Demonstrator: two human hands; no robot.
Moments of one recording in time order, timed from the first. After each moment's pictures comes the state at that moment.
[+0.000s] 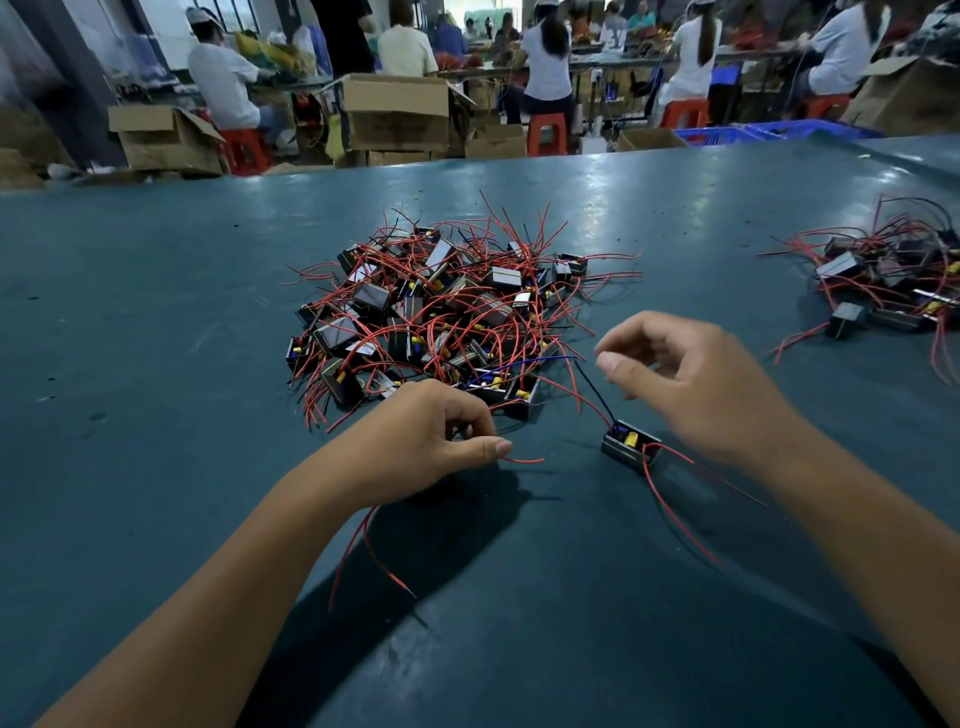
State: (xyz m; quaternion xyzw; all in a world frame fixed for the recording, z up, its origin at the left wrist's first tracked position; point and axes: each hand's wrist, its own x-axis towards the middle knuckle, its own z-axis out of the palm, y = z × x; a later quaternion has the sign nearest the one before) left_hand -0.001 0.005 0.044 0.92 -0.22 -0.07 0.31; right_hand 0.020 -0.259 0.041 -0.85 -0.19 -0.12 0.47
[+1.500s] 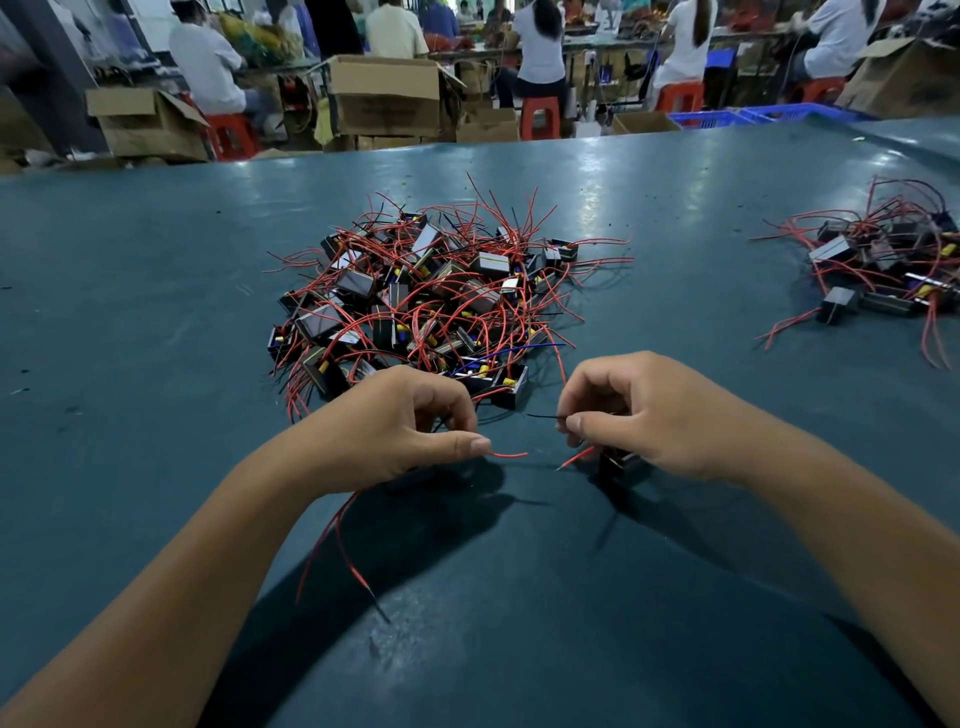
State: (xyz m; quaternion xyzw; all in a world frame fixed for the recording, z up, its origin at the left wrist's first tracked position) left_hand 0.003 0.017 0.042 0.89 -0.26 -0.11 0.35; right_hand 0.010 -0.254 0.039 -0.88 -0.23 0.09 0.41
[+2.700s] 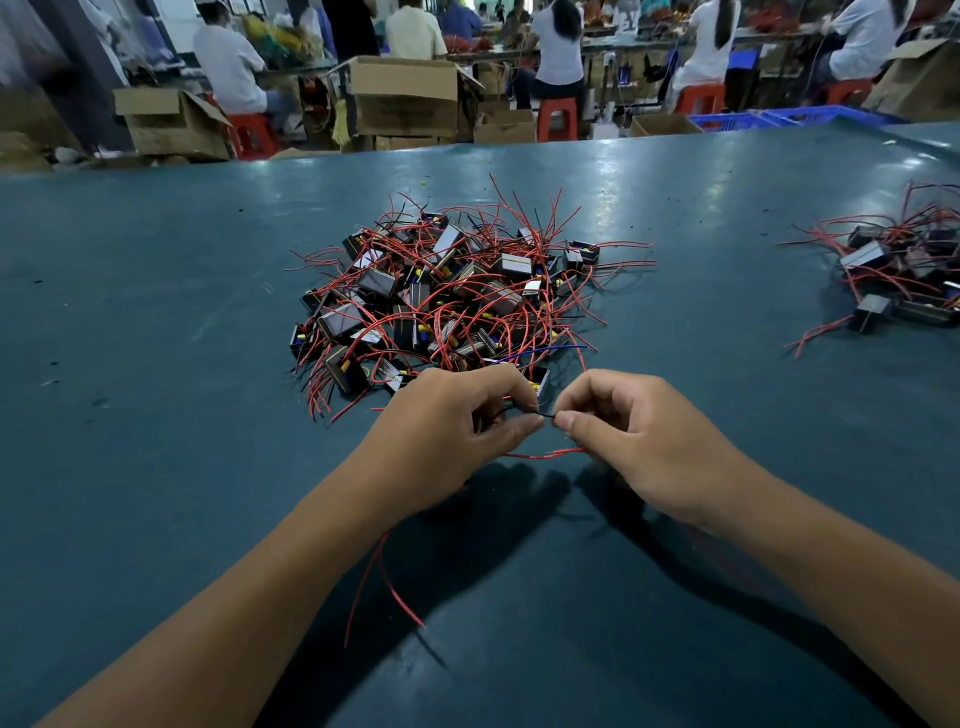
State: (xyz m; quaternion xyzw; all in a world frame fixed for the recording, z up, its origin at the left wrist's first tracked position) left_hand -0.001 -0.009 0.022 0.89 -0.27 0.11 0.34; right_hand 0.000 -0.221 0.015 -0.82 -0.20 0.02 0.53
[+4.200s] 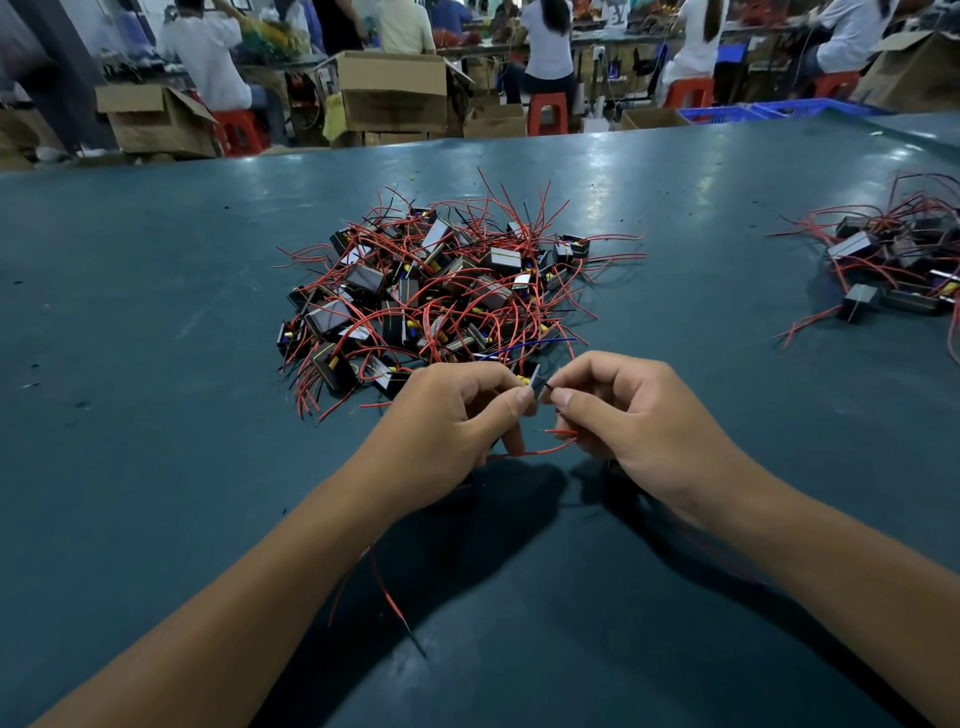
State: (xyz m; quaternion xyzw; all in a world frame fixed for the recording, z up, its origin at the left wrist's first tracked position) left_hand -0.006 -0.022 0.023 0.86 -0.22 0.02 0.47; right_hand -0.005 -0.218 0.017 -0.73 -0.15 0.03 0.66
